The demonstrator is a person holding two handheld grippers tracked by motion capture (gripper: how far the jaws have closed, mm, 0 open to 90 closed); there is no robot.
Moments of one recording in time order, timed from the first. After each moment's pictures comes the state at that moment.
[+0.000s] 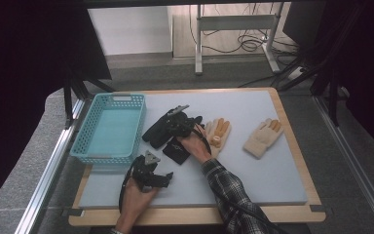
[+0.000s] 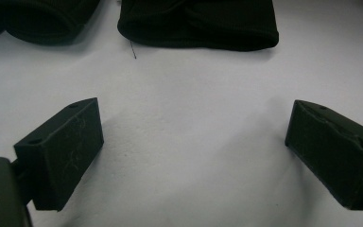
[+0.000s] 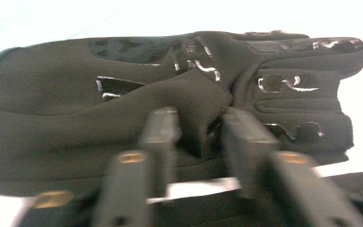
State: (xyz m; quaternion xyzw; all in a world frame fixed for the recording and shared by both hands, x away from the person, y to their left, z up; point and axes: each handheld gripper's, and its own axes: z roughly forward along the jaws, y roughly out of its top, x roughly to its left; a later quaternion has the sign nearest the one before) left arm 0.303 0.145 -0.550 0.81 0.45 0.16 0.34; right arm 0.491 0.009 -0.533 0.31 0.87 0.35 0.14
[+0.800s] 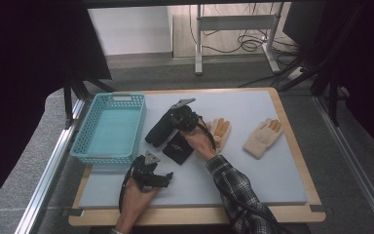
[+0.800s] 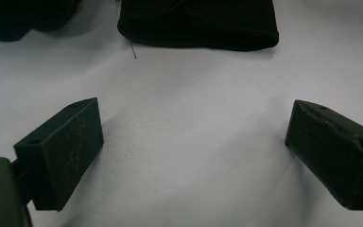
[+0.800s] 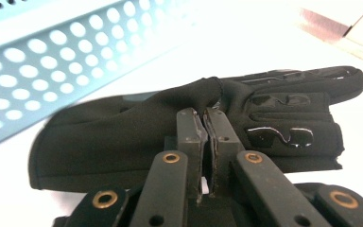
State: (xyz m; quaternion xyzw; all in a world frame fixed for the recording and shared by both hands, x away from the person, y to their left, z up) left arm 0.303 0.145 -0.550 0.81 0.45 0.16 0.34; right arm 0.474 -0.006 -0.480 0.28 0.86 0.40 0.16
